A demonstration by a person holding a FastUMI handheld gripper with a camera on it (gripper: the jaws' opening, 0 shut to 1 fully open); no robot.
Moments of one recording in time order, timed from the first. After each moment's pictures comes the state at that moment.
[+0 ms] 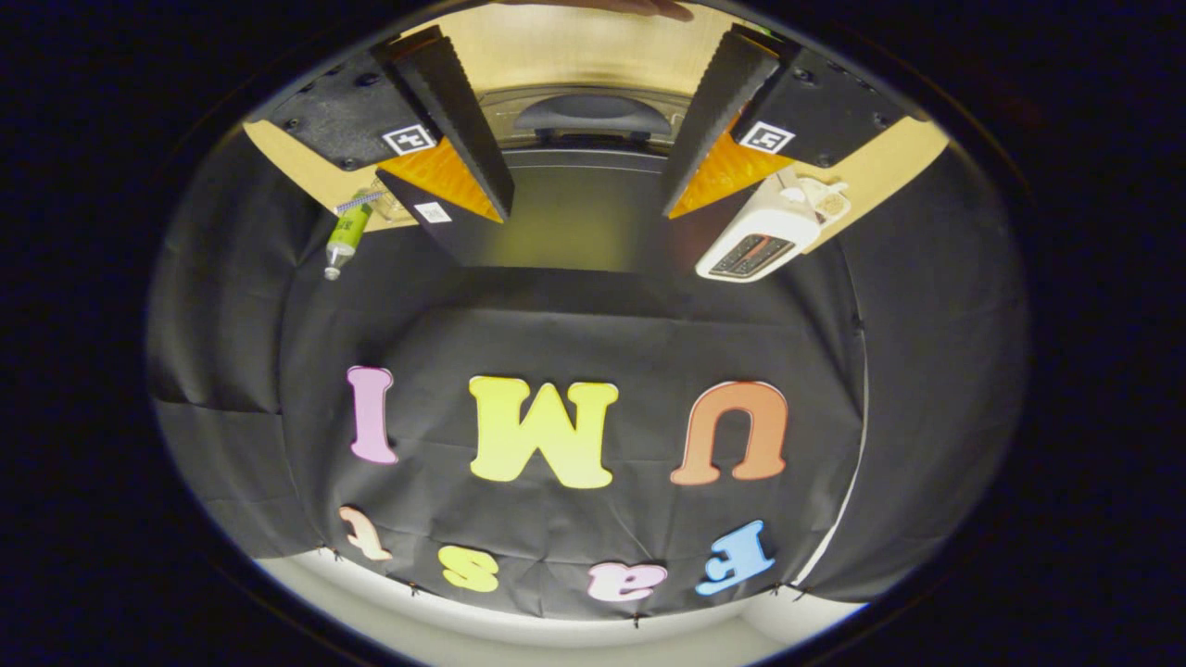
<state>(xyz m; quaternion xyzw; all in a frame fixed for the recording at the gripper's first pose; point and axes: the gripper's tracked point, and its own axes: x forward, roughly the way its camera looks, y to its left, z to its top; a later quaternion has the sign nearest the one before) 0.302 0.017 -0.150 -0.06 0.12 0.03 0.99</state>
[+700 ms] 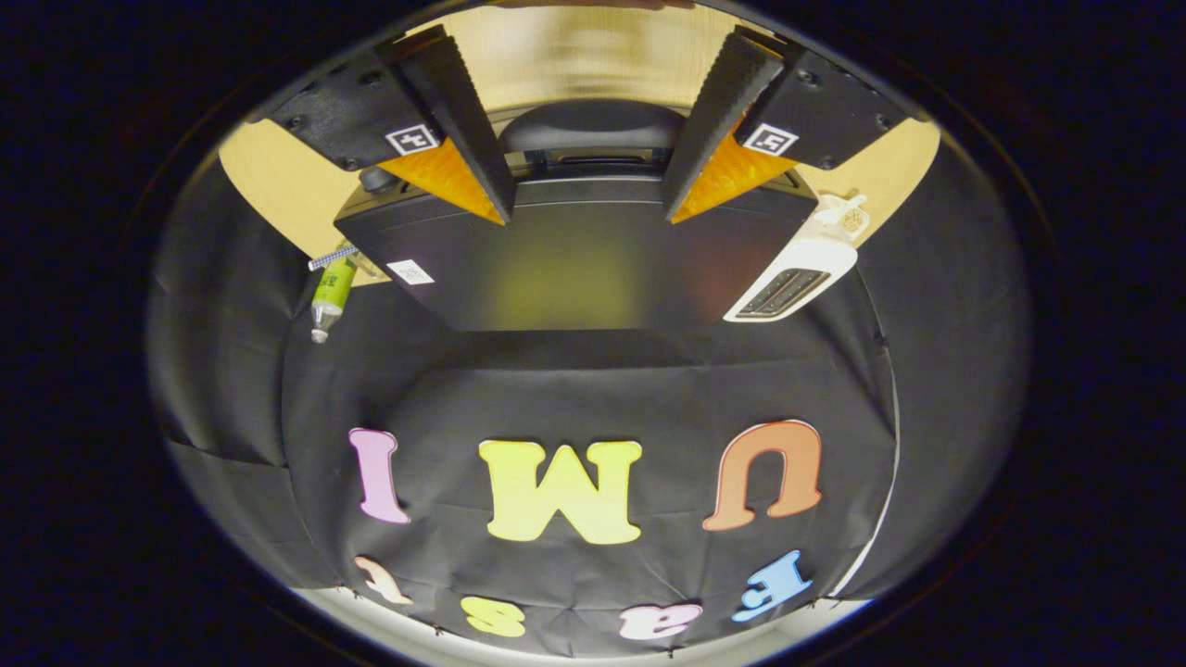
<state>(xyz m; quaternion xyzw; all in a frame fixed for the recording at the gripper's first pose) 0.318 0.008 -0.201 -0.02 0.19 0.02 0.98</state>
